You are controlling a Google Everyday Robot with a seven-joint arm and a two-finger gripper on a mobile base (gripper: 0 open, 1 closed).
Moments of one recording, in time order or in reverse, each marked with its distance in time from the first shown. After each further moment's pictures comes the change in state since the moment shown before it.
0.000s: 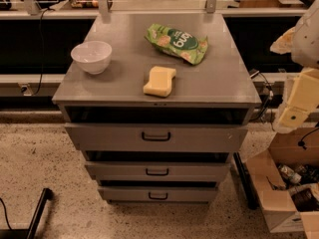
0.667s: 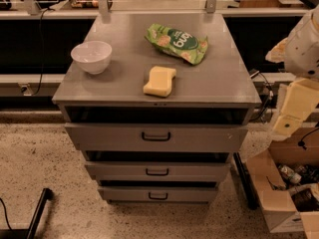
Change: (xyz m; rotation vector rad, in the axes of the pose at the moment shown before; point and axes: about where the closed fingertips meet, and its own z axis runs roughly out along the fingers) arm 0.000 0.007 0.015 -0.023 0.012 0.003
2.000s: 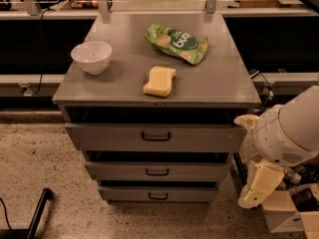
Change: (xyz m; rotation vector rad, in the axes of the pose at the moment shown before) arm -0.001 0.093 0.113 -0.092 -0.175 -0.063
